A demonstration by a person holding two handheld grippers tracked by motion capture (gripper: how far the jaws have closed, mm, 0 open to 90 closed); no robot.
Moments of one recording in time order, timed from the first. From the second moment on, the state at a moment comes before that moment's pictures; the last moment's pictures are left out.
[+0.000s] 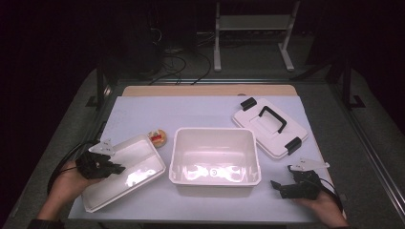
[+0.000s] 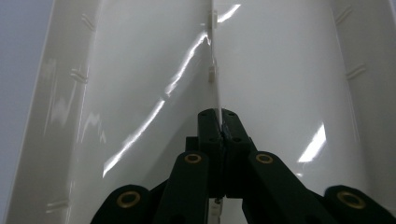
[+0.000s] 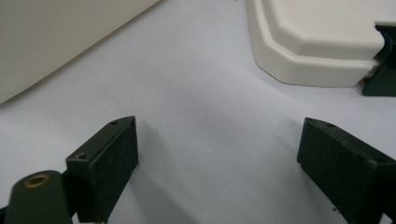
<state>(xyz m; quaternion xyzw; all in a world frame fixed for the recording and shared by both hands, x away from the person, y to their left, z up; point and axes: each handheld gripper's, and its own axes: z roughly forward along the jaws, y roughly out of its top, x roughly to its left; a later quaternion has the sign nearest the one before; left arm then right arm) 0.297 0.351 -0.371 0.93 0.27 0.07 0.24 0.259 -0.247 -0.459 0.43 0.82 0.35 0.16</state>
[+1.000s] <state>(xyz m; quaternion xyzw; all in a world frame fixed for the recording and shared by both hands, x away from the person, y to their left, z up) 0.295 0.356 -0.413 0.93 0.29 0.06 0.23 0.259 -0.247 -0.458 0.43 0.82 0.35 0.16</state>
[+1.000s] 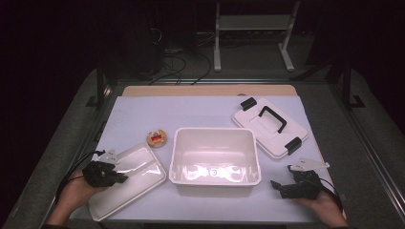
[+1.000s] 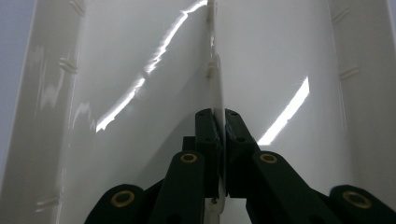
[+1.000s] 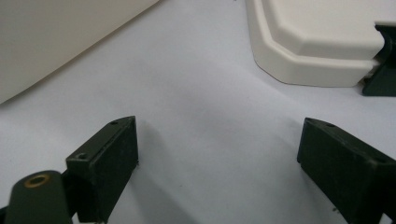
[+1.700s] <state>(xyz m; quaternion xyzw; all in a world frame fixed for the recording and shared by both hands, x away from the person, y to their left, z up) 0.318 0.342 -0.362 0.92 0.30 0.08 0.24 0.259 -0.247 -0.458 0.43 0.82 0.35 0.16</state>
